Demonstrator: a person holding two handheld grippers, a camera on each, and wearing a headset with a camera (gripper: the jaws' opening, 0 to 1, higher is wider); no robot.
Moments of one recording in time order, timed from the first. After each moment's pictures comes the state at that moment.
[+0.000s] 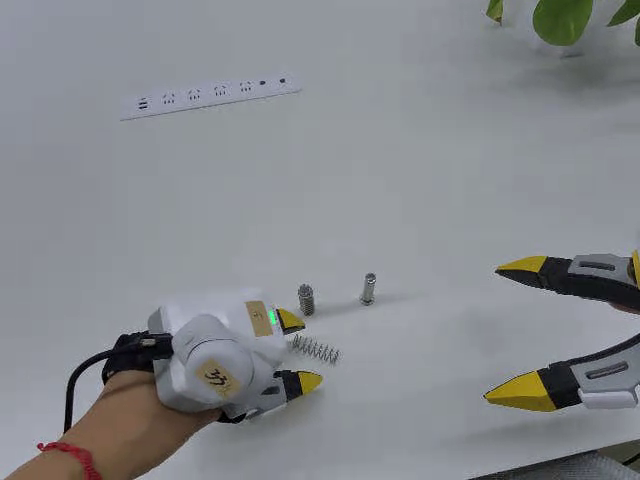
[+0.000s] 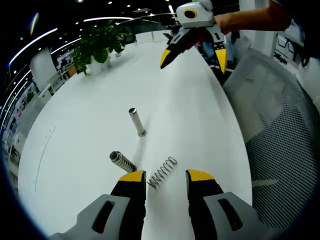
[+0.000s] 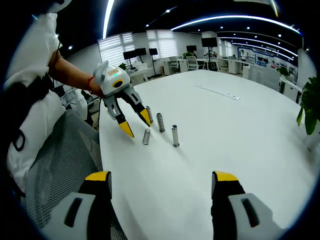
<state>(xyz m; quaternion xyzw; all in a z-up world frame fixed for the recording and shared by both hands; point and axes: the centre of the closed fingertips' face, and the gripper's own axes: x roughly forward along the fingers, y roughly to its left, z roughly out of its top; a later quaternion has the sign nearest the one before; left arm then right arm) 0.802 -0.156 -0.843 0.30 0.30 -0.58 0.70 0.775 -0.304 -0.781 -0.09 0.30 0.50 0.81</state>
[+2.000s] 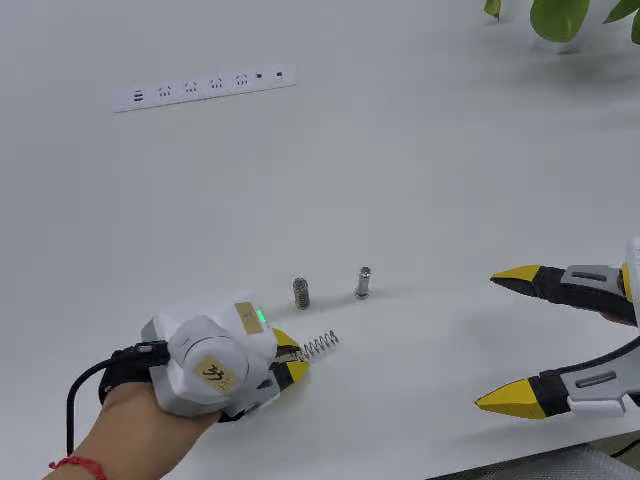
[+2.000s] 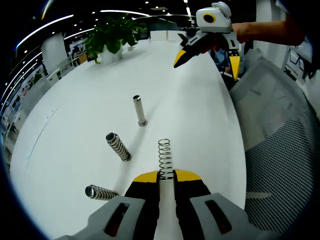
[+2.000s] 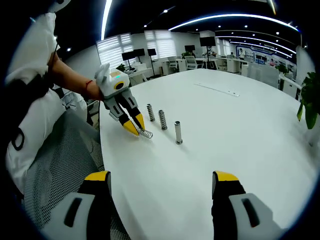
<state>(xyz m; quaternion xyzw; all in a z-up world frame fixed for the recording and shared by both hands) 0.790 -0.148 -0.841 0.24 0.33 -0.54 0.73 0.766 -0.299 -0.785 -0.08 0.30 0.50 0.81</state>
